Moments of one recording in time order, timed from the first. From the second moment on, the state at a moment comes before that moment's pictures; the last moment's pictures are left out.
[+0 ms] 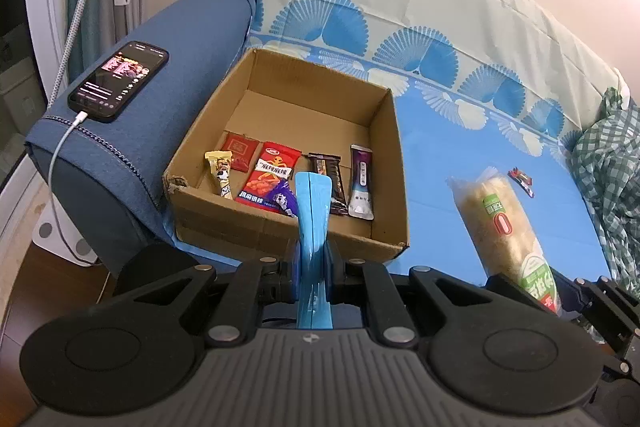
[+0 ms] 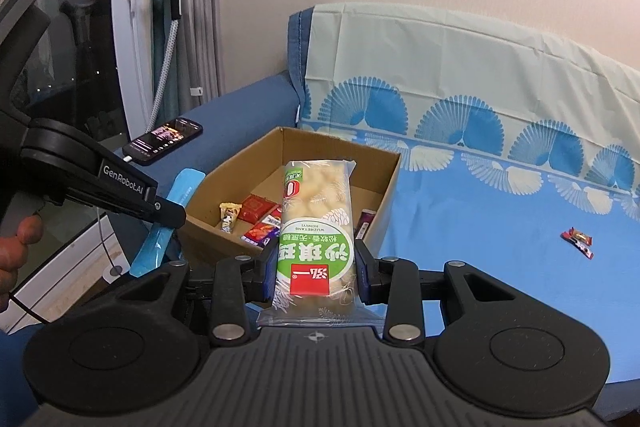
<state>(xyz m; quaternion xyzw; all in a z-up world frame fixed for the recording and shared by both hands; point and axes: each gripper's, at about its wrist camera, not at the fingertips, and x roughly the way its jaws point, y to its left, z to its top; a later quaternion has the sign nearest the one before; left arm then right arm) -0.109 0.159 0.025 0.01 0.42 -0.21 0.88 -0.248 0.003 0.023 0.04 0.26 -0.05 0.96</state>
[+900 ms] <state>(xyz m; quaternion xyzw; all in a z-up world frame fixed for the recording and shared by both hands) 0.047 0.122 -0.015 0.02 0.47 -0.19 0.86 -0.080 -0.010 -0.012 0.06 0.33 -0.03 0.94</state>
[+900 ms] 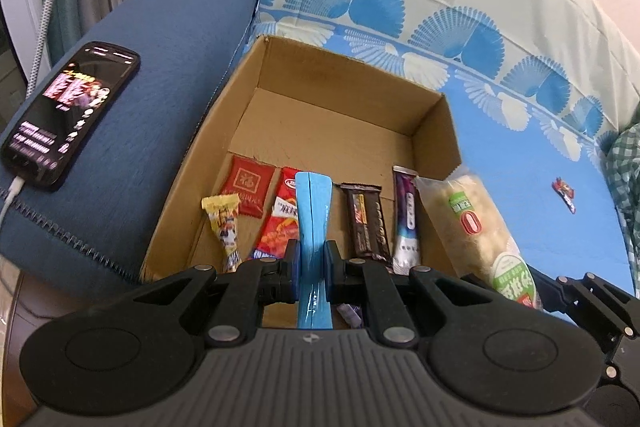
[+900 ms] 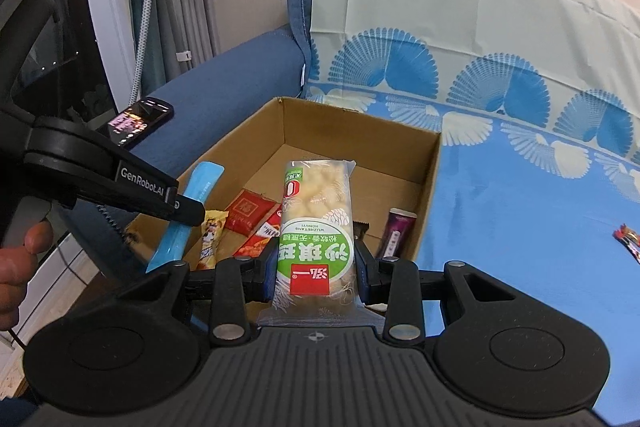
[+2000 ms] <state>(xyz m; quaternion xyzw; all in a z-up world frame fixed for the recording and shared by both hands) 0.100 0.118 -0.066 0.07 0.50 -0.14 0.85 -0.016 -0.015 -0.044 0.04 0.38 -0.03 0.92</state>
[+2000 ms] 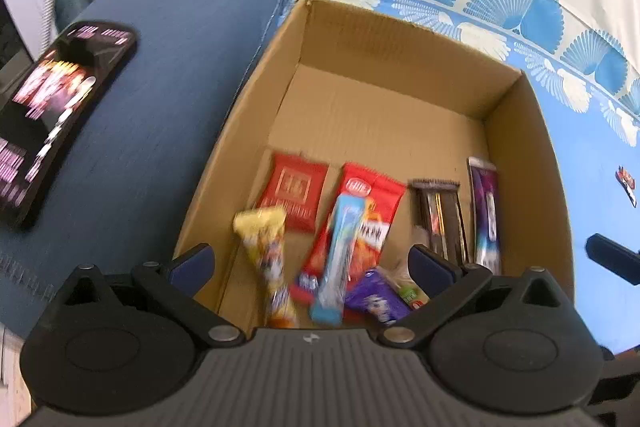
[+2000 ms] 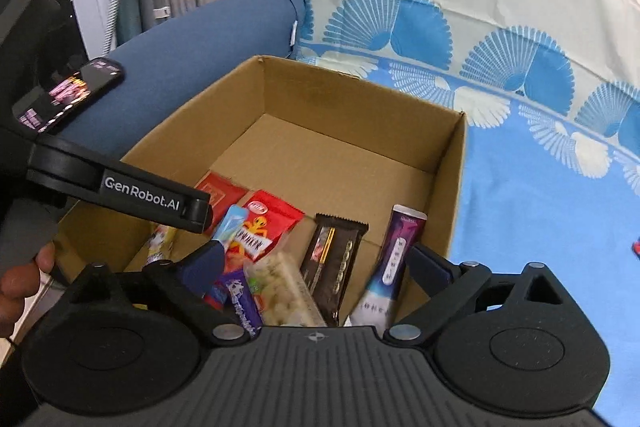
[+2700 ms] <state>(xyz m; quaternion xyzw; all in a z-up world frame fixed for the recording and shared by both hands) -0.070 0.155 0.001 0.09 0.44 -0.12 0.89 -0.176 0.029 0.030 0.02 0.29 -0.06 0.95</state>
